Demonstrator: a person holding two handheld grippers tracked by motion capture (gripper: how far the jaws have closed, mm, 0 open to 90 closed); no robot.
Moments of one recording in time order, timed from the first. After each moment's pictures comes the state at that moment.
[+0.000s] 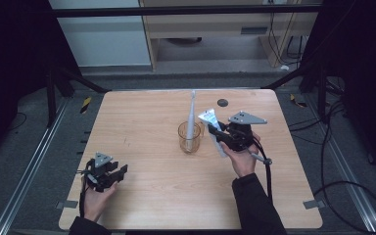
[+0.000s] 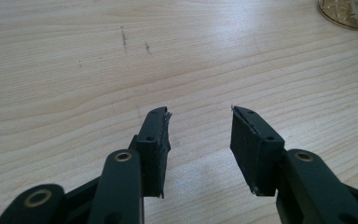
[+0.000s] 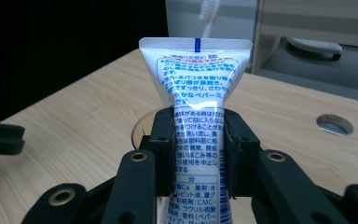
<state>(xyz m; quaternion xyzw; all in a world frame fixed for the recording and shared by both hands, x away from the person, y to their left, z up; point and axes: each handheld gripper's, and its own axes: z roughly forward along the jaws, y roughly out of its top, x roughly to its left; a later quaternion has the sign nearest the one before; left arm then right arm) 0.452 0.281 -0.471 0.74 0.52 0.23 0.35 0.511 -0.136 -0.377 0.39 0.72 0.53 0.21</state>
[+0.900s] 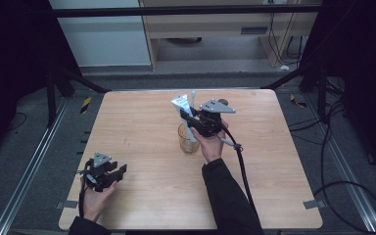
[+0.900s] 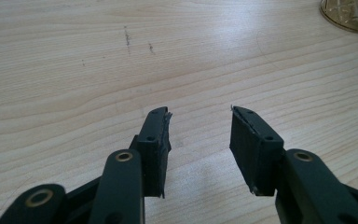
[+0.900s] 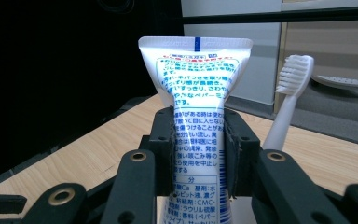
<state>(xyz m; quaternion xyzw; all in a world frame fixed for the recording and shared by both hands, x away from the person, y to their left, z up) 0.452 0.284 -0.471 0.74 0.53 0.23 0.35 0.559 -0.063 -0.382 0.36 0.69 0.60 0.21</state>
